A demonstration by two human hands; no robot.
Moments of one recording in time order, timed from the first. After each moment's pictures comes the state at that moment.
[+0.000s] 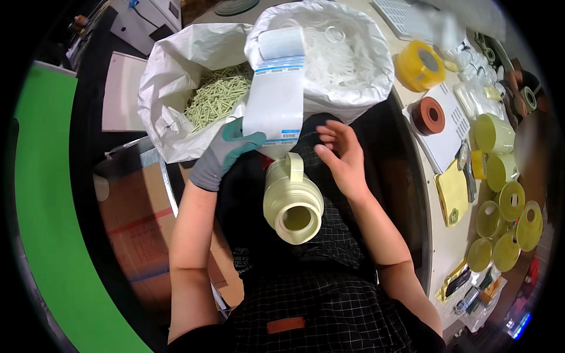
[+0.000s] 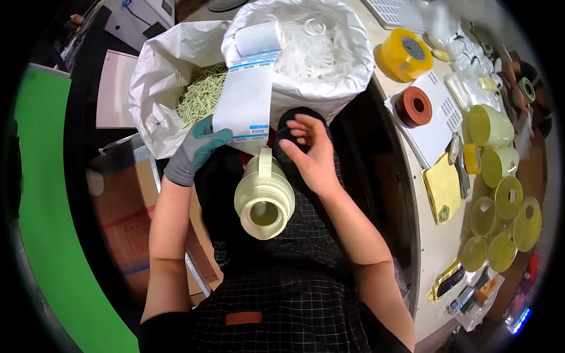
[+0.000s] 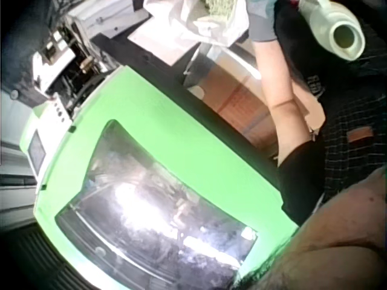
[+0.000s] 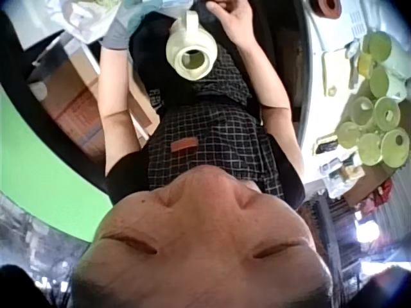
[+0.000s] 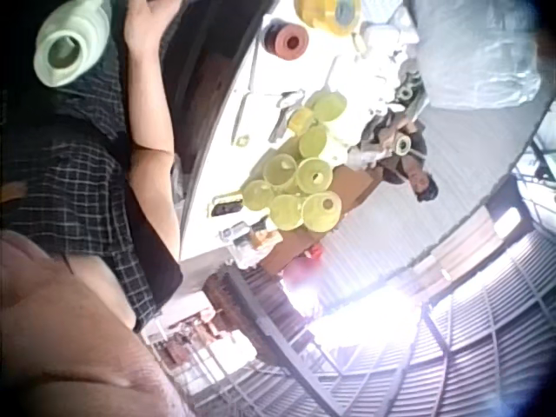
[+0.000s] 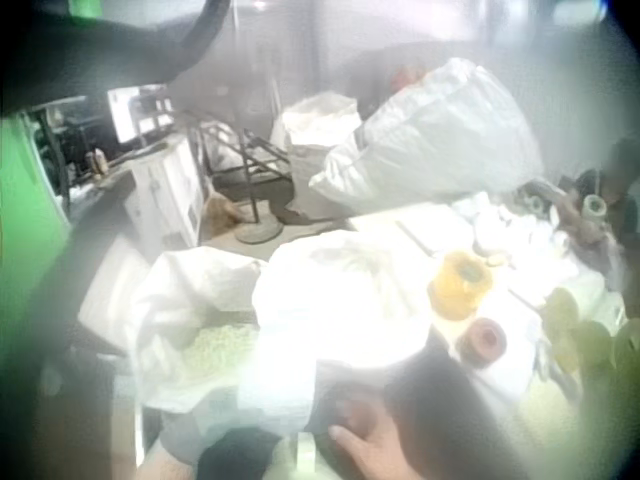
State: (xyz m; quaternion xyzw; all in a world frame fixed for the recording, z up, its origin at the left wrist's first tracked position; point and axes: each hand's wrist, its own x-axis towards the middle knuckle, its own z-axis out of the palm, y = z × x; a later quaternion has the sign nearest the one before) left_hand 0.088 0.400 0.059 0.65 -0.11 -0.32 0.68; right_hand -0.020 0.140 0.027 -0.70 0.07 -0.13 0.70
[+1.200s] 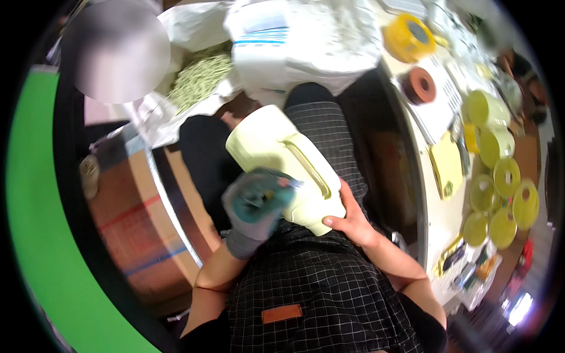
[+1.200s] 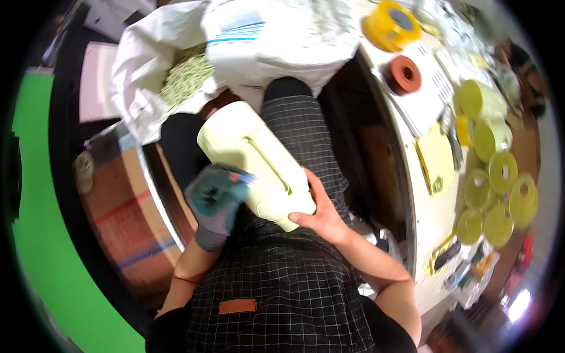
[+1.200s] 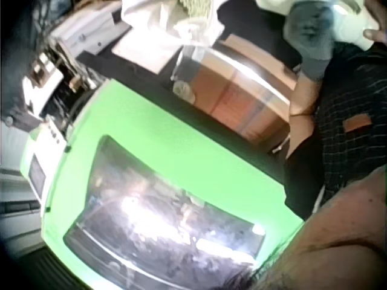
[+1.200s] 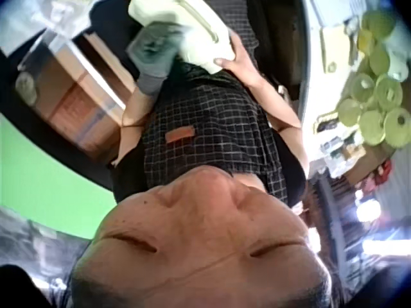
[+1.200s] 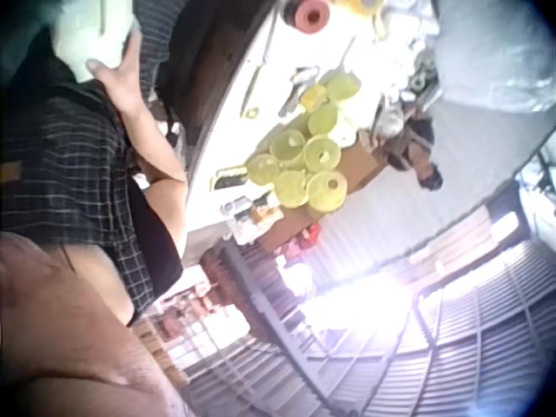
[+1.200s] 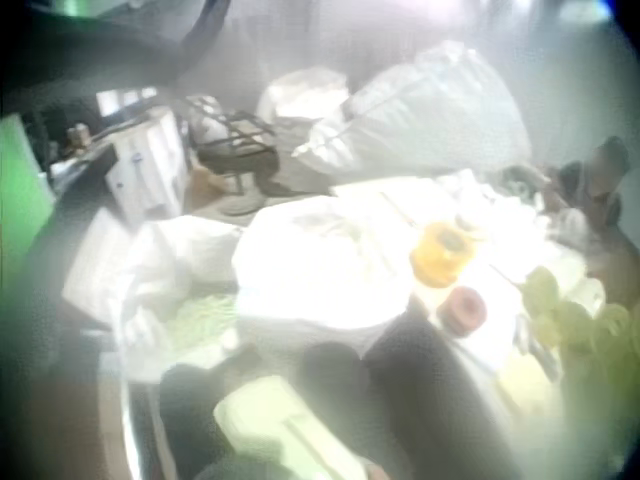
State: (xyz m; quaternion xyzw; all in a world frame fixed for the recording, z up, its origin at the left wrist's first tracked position) left_hand -0.091 0.349 0.092 0.68 -0.09 -0.04 0.73; right_hand -0.187 0.125 0.052 -0.56 0.15 0.20 0.79
